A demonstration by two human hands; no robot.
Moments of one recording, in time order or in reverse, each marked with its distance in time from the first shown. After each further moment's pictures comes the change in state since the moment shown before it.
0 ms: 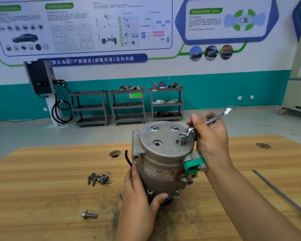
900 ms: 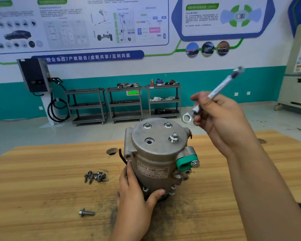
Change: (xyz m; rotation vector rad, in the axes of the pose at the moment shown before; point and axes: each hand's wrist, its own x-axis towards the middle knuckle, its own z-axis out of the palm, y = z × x) left_hand 0.000 -0.002 0.001 -0.129 0.025 0.054; right_hand 0.011 -0.051 -0.004 -0.076 -0.218 0.164
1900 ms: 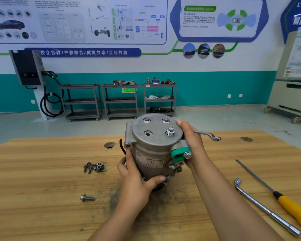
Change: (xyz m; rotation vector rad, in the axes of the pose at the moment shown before) left_hand 0.006 0.006 0.004 -0.241 -0.006 0.026; right_hand -0.013 0.073 0.011 0.060 0.295 0.305
